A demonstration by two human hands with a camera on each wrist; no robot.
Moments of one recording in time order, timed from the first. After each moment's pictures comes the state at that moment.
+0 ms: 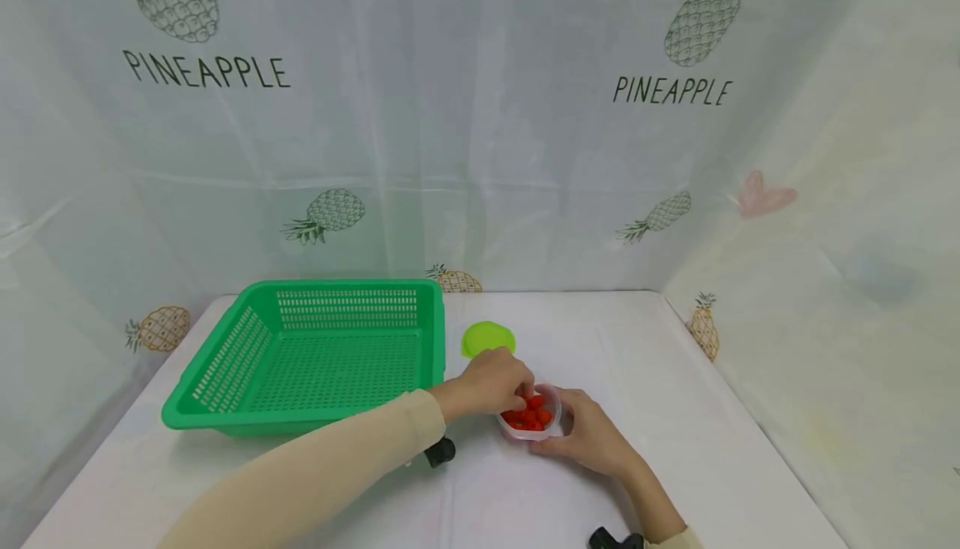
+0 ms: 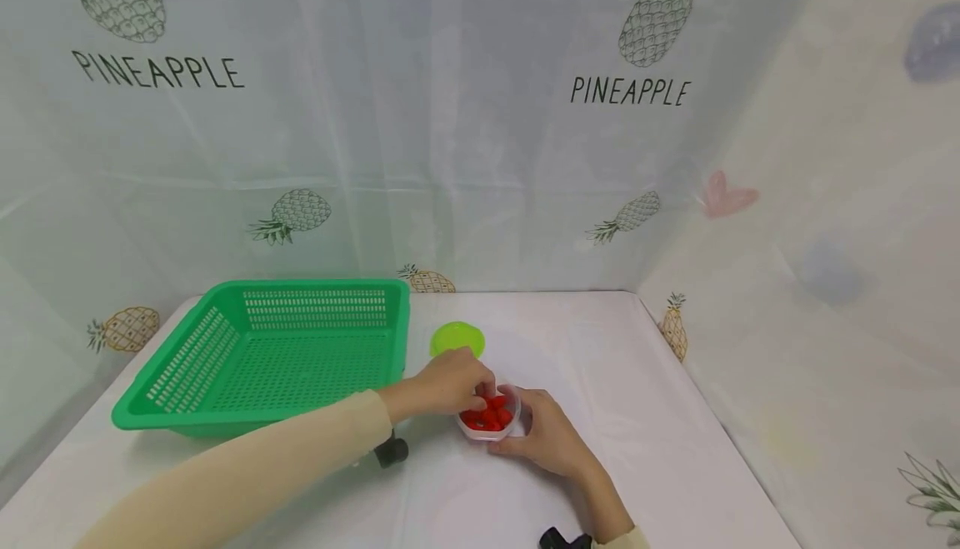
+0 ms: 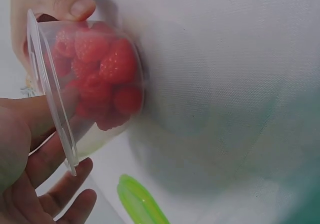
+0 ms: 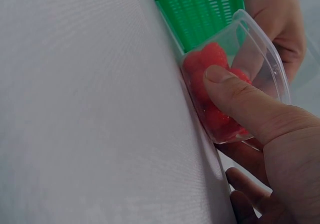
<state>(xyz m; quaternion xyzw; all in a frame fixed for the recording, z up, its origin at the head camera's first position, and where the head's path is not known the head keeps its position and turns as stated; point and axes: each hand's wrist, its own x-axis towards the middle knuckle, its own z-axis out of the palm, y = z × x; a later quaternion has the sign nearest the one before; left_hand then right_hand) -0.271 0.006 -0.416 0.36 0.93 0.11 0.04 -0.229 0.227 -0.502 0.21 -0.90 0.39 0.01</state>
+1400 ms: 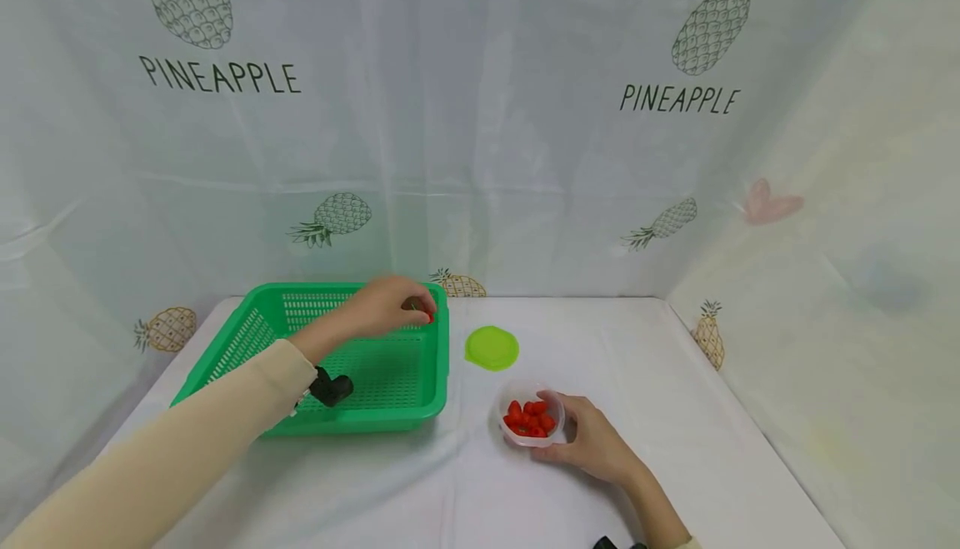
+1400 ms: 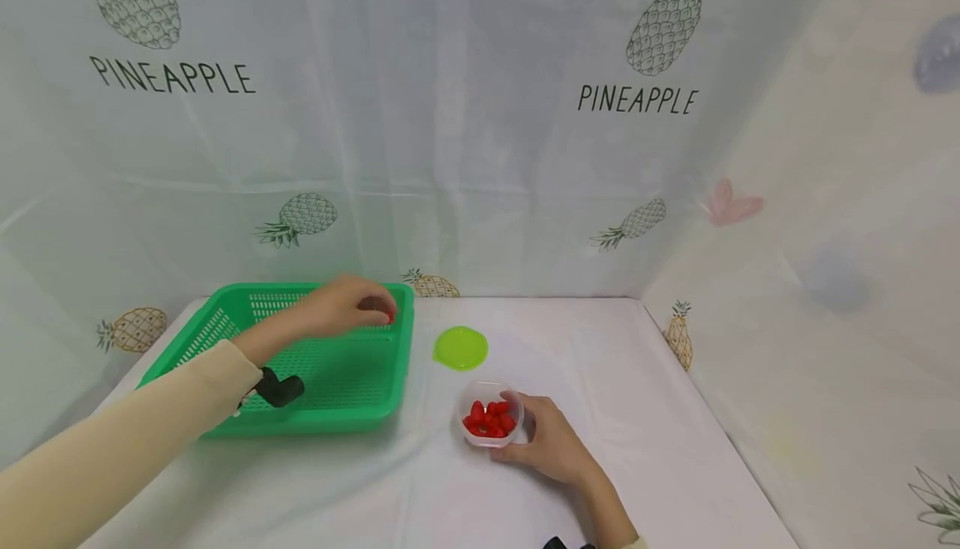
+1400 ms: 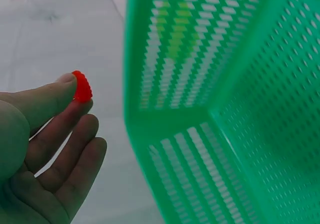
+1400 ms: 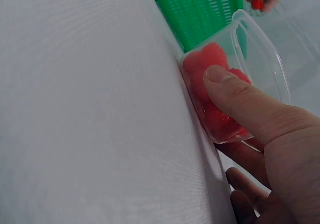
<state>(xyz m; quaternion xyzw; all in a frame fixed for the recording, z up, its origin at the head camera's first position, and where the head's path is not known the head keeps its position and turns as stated) -0.315 -0.162 -0.331 0.32 0.92 0.24 0.02 -0.228 0.225 -0.500 0.19 -0.90 0.40 -0.01</state>
